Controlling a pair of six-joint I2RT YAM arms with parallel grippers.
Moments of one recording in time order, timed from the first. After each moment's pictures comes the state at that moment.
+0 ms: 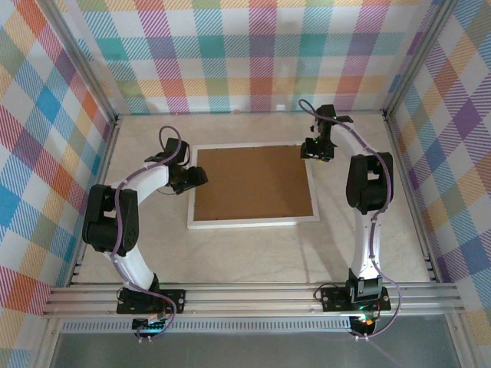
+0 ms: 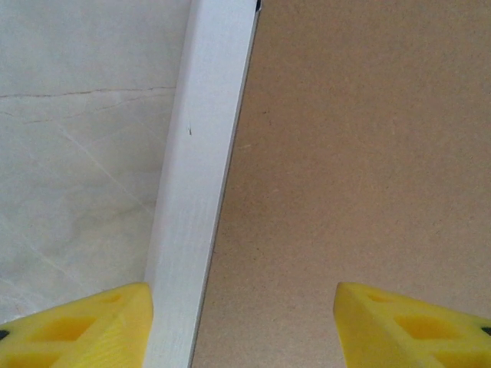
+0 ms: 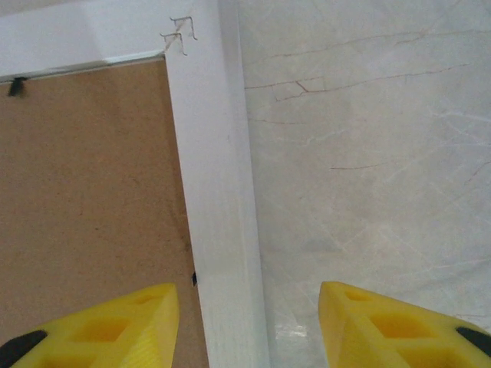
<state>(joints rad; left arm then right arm) -0.20 1.74 1.14 -0.53 0.15 -0.52 0.14 2.25 1.89 -0.92 -0.13 0.20</state>
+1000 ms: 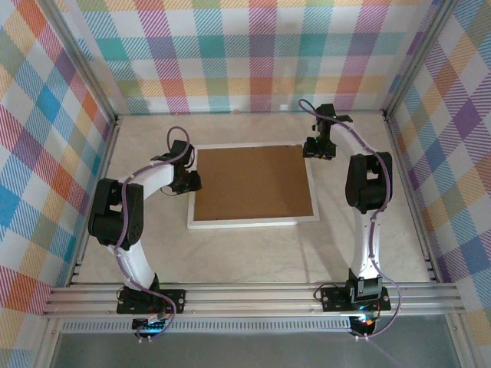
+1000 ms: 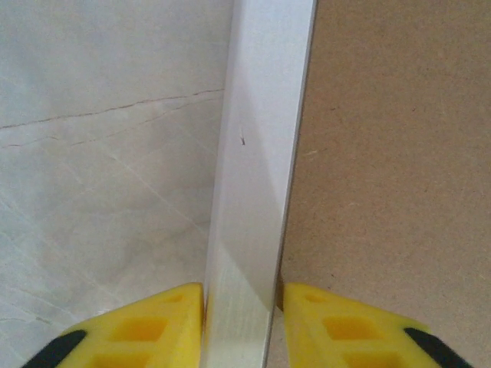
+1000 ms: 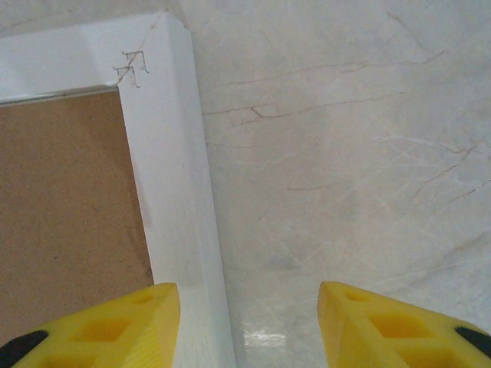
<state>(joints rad) -0.22 1.81 1.16 -0.56 0.02 -0.40 0.14 2.26 1.91 -0.92 -0.05 0.20</state>
